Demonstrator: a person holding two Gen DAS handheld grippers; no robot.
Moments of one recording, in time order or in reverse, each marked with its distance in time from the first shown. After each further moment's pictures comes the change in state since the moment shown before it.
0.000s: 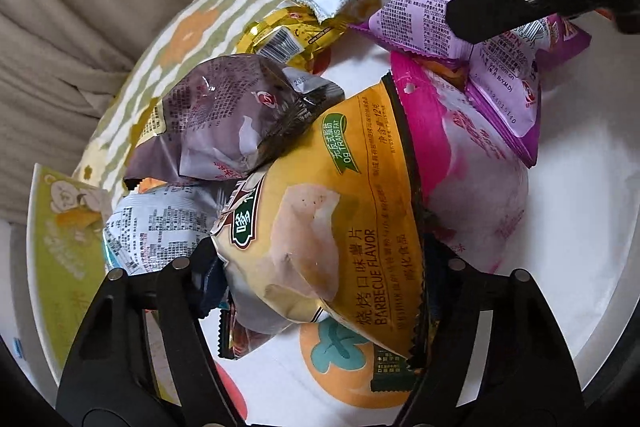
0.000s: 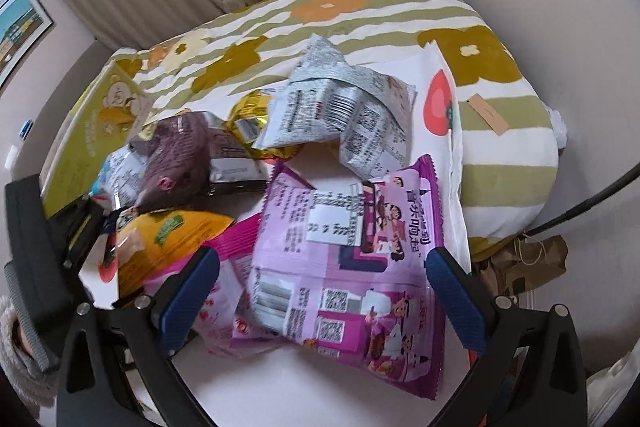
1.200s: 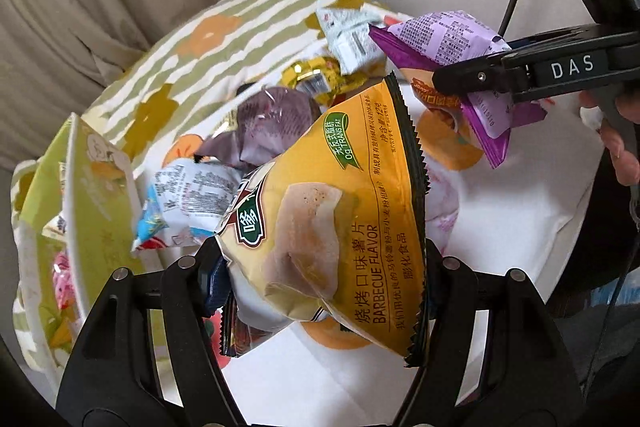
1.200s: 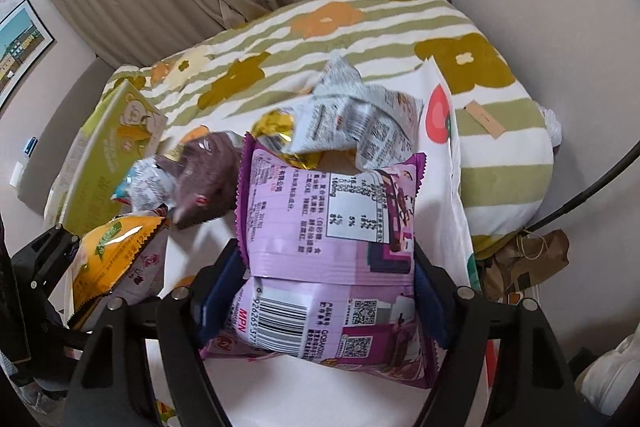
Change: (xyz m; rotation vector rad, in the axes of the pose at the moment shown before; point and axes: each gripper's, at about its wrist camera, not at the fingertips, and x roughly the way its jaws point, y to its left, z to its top) left arm -0.089 0.042 -0.022 -0.209 -0.103 -0.084; right arm -0.043 0.023 -0.004 0.019 -0.064 0.010
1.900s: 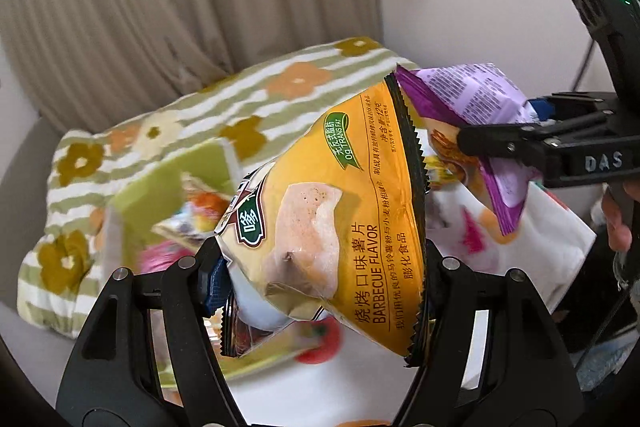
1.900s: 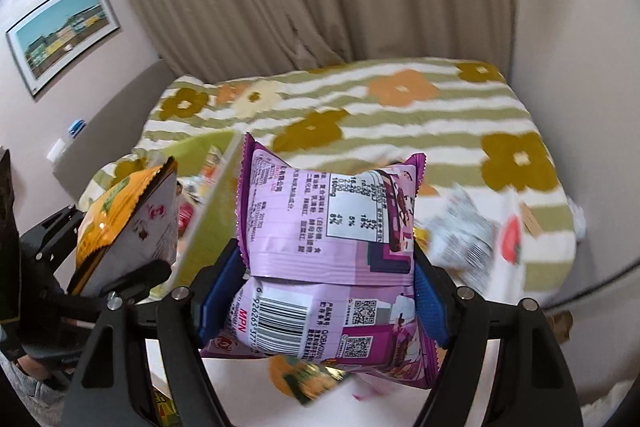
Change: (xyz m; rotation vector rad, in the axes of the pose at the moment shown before) left arm -0.130 0.130 -0.005 -0.234 -0.186 0.152; right arm -0.058 0.153 0.067 -0.213 -0.143 0.126
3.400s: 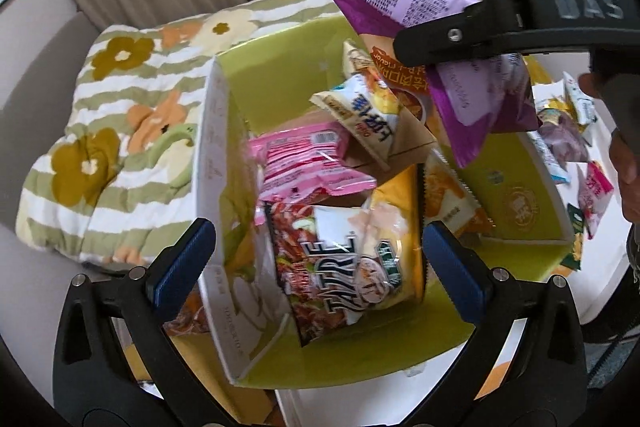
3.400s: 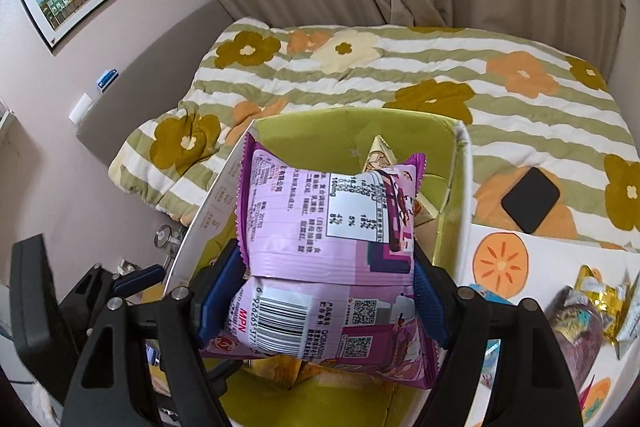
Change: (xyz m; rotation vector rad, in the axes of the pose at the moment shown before) left arm 0.058 0.199 -0.101 -0.191 0.236 0.090; right arm 0.189 0.189 0.057 -0.070 0.199 0.127
